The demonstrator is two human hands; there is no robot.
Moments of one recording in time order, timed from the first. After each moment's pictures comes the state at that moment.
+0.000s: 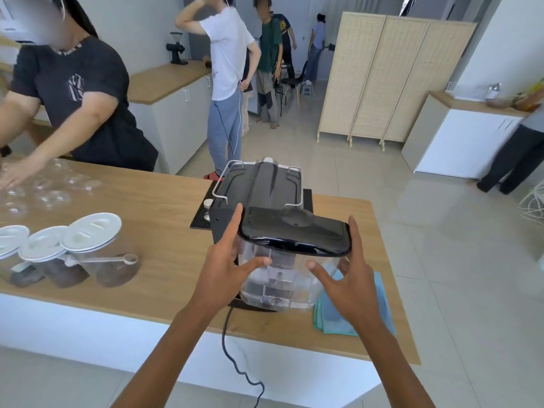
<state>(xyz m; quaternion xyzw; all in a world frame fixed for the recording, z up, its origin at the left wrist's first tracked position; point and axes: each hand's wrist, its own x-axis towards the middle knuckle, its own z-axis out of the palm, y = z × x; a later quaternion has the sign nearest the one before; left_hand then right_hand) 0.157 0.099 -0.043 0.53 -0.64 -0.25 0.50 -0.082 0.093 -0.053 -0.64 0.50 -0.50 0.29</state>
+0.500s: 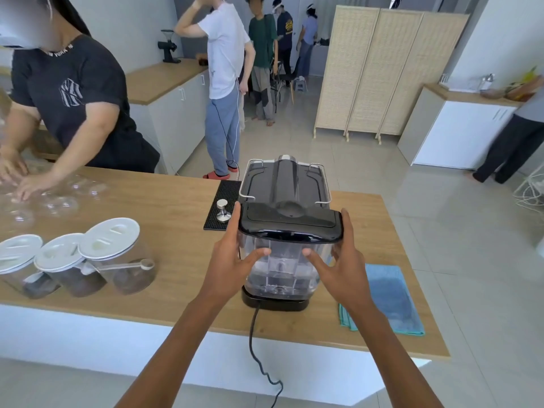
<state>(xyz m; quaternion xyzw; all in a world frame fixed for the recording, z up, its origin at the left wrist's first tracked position) 0.221 0.067 -0.074 0.51 -0.64 -0.28 0.50 -0.008 0.073 -0.063 -0.65 0.53 -0.47 0.26</state>
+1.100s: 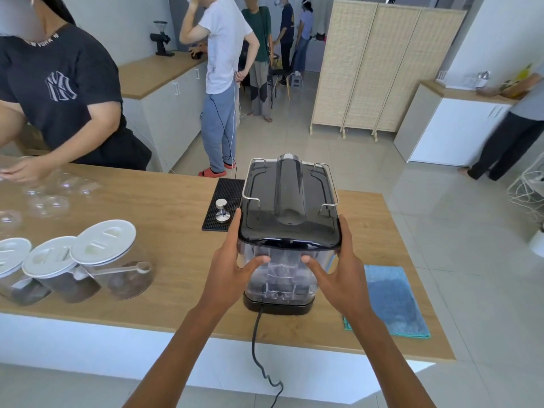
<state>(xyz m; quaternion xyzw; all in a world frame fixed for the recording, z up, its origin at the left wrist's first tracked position) 0.232 0.056 -0.098 0.52 -0.65 -0.24 0.50 0.002 0.065 -0.083 -0.64 0.58 -0.45 0.23</state>
